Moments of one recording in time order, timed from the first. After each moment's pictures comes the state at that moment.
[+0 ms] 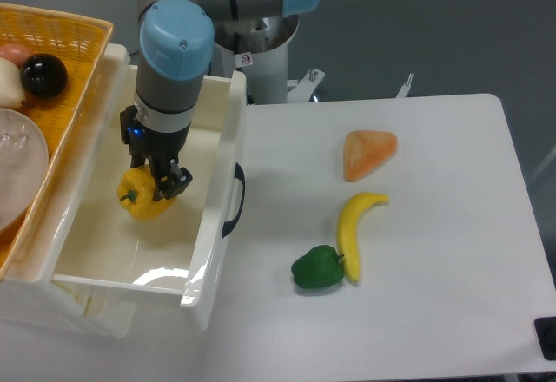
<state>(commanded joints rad) 2.20 -1.76 -1.54 -1.36 1.24 1.03</state>
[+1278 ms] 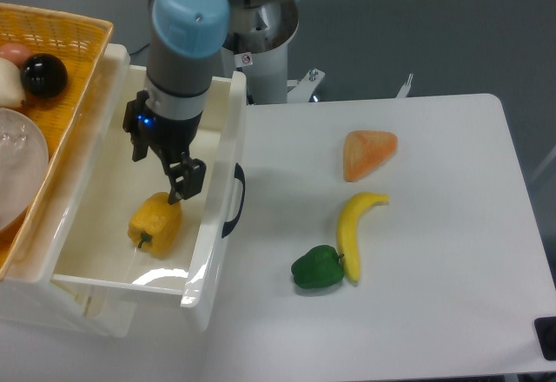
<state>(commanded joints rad) 2.33 -1.69 -1.51 -1.33 1.13 1.02</state>
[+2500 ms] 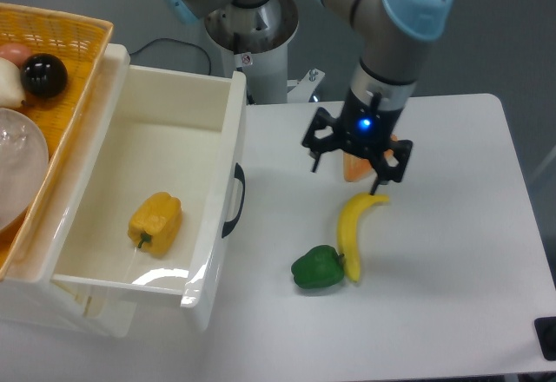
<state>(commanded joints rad) 2.68 -1.85 -1.52 -1.31 1.43 1.00</state>
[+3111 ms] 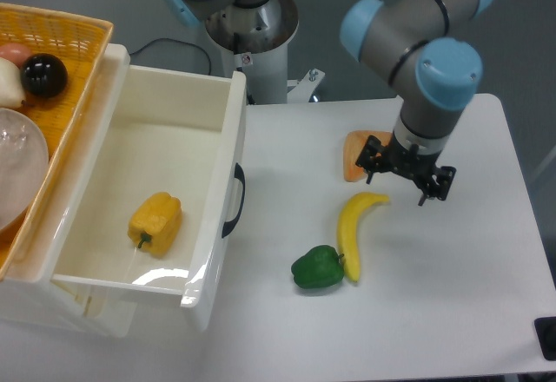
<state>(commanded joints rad) 2.74 -2.00 -1.52 -1.23 1.53 1.19</state>
